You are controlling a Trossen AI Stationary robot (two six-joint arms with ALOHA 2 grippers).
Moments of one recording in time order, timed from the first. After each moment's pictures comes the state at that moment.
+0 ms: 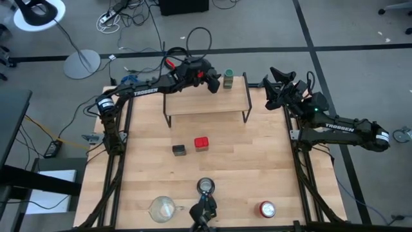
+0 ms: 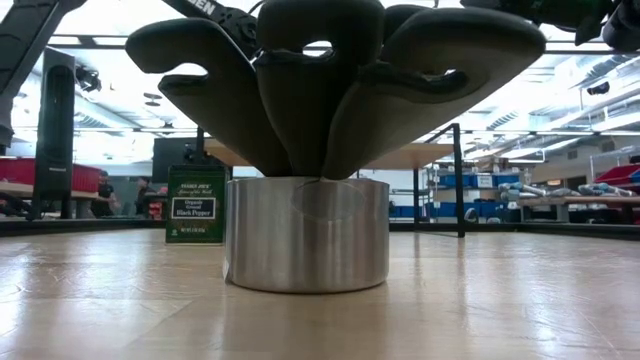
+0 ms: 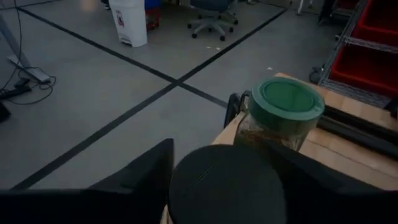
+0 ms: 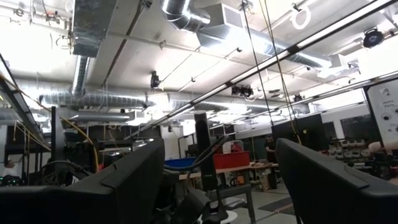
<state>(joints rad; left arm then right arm) 0.52 1.85 1.50 0.03 -0.10 -0.10 -0.41 0.72 0.44 0.90 0.19 0.01</state>
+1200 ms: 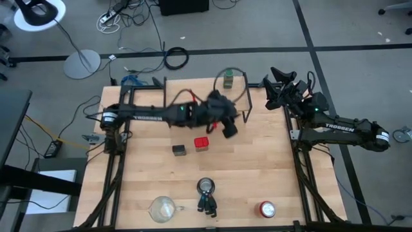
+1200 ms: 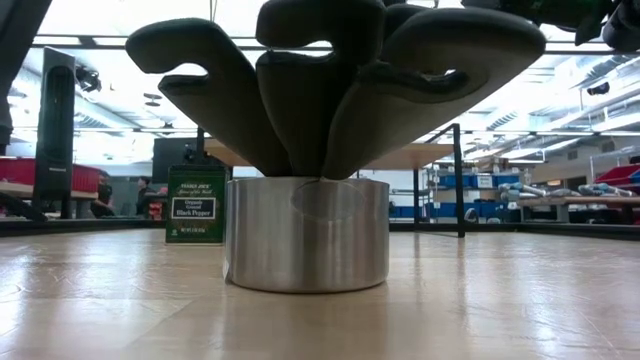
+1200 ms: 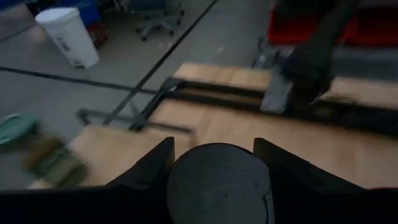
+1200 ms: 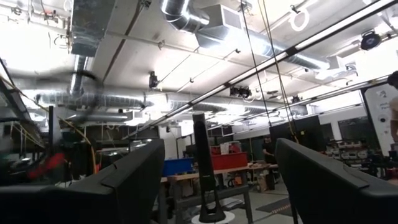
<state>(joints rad) 0.00 1.88 1.76 -0.27 -0.42 -0.06 -0.41 0.72 0.44 0.90 0.19 0.00</state>
